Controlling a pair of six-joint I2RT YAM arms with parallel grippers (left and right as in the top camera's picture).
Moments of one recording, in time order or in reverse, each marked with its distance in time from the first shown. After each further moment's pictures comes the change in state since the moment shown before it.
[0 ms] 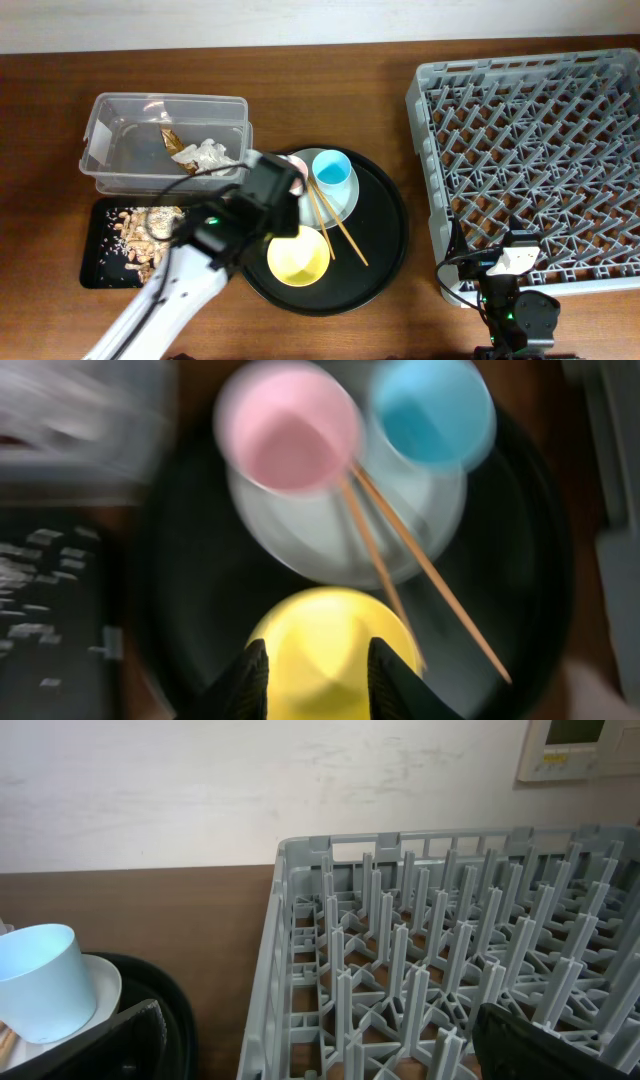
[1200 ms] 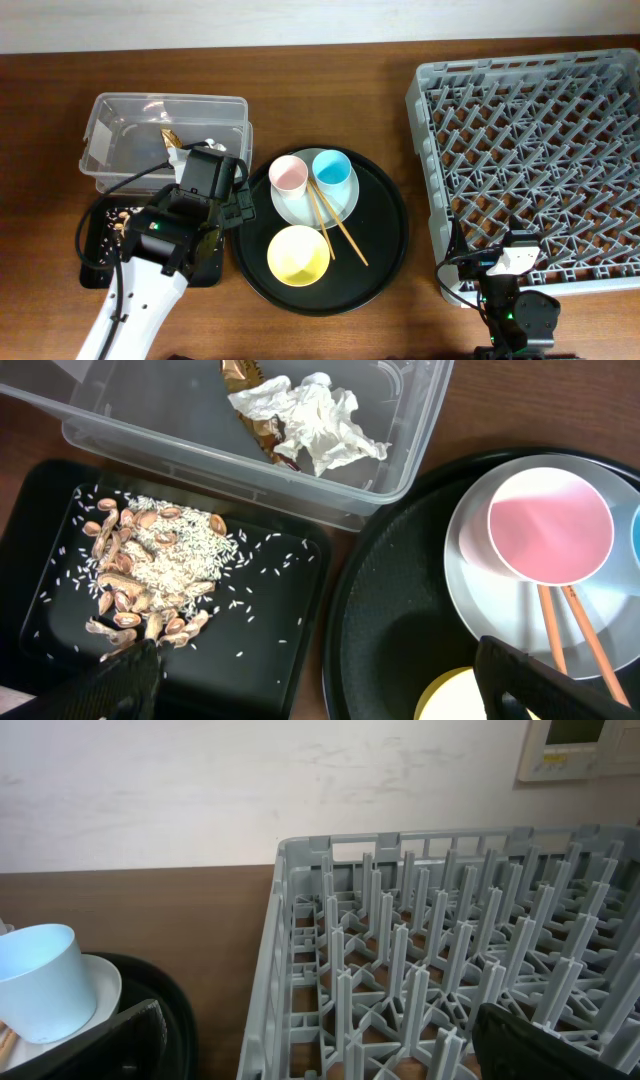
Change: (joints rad) left arm 0.232 -0.090 0.000 -0.109 -0.205 -0.008; right arm 0.000 0.000 0.000 0.000 0.000 0.000
